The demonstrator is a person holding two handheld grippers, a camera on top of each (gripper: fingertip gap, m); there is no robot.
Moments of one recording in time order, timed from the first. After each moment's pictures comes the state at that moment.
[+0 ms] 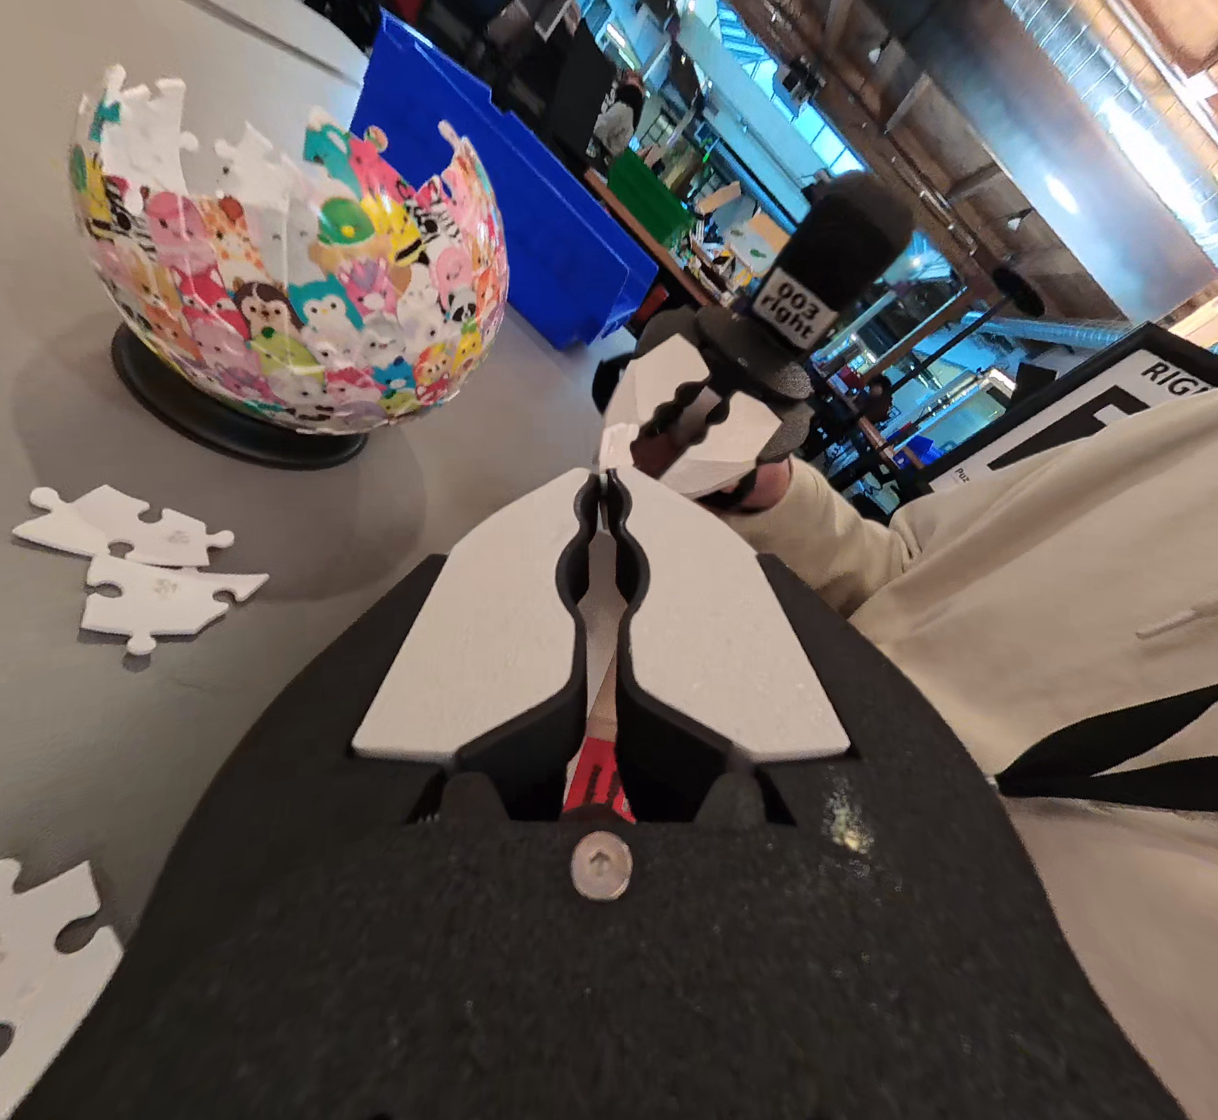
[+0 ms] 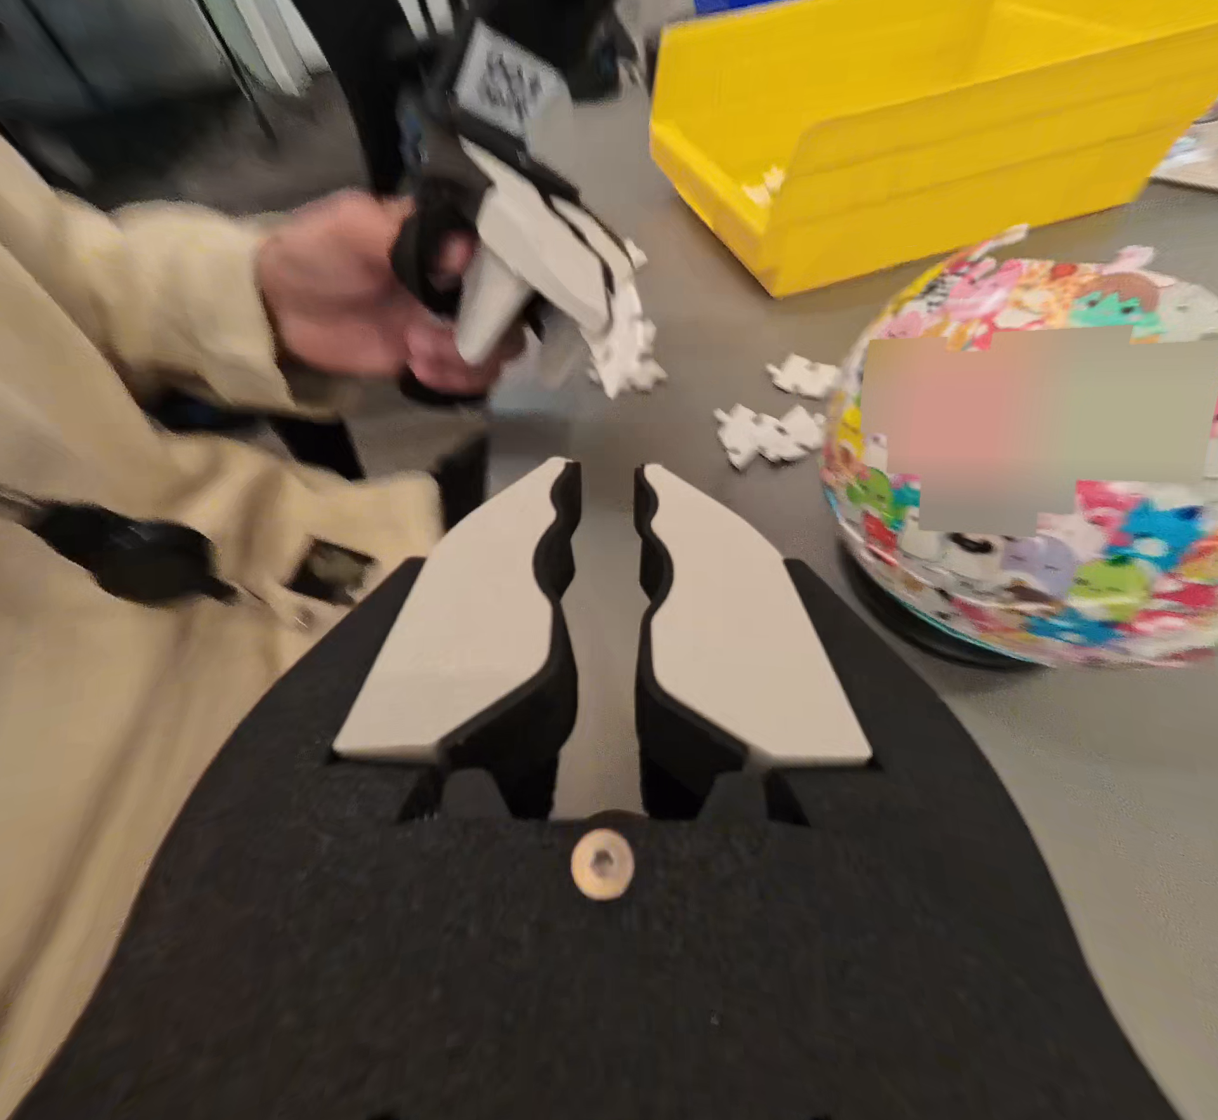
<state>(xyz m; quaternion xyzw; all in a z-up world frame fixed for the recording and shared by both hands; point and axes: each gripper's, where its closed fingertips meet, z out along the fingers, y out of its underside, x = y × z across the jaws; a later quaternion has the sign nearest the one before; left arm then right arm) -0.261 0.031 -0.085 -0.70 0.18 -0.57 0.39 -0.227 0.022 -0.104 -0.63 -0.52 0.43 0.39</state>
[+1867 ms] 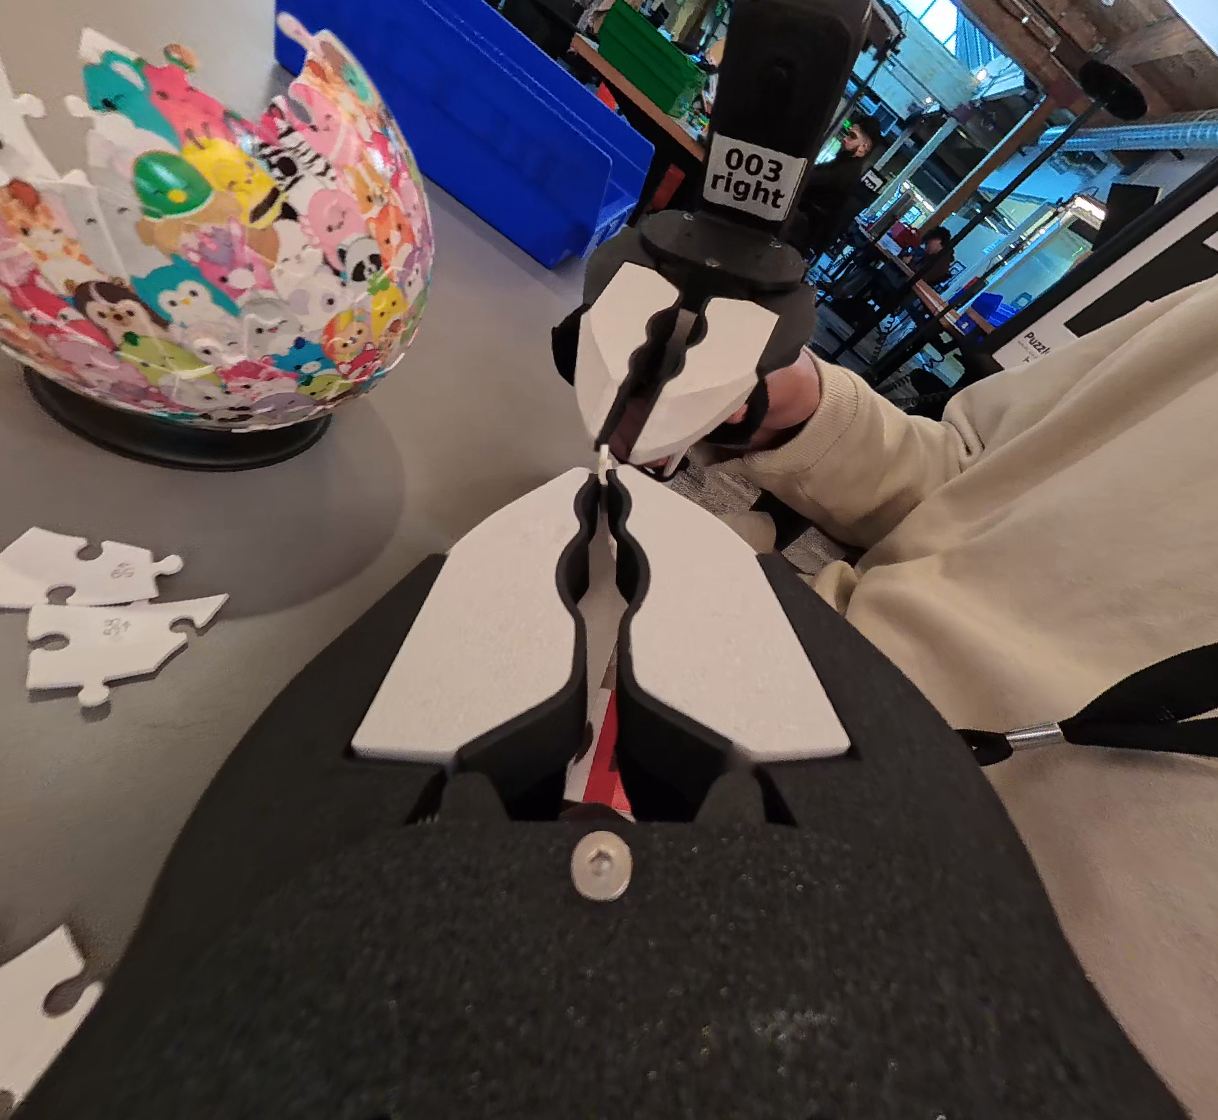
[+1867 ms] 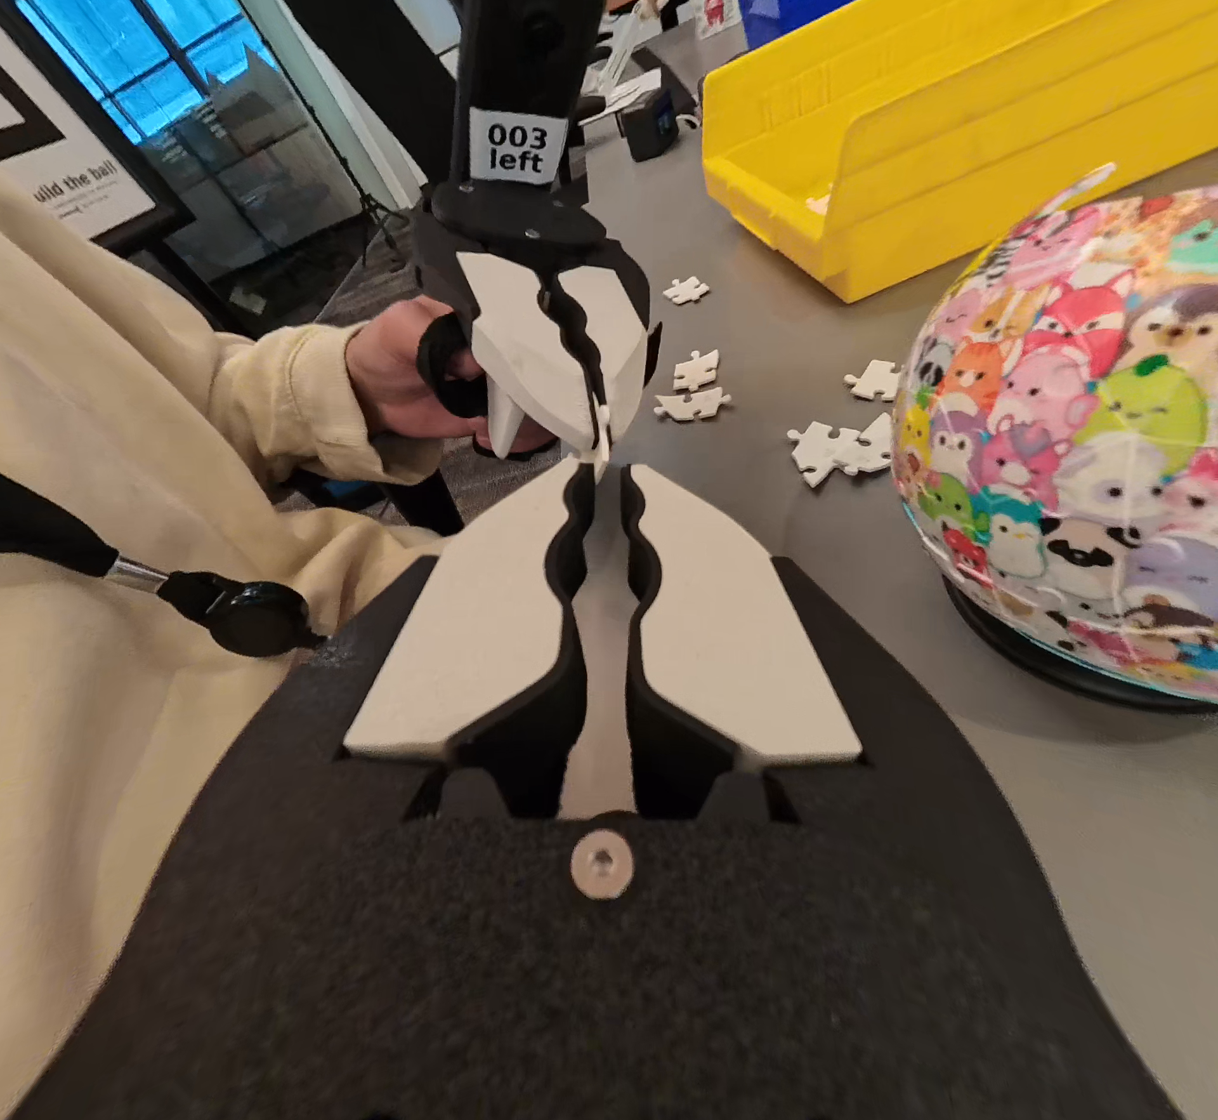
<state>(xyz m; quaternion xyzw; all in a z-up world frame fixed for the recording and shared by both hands) -0.240 0.014 -0.096 -0.71 0.28 -0.52 0.37 -0.238 0.015 -0.098 -0.63 -0.47 0.52 0.34</state>
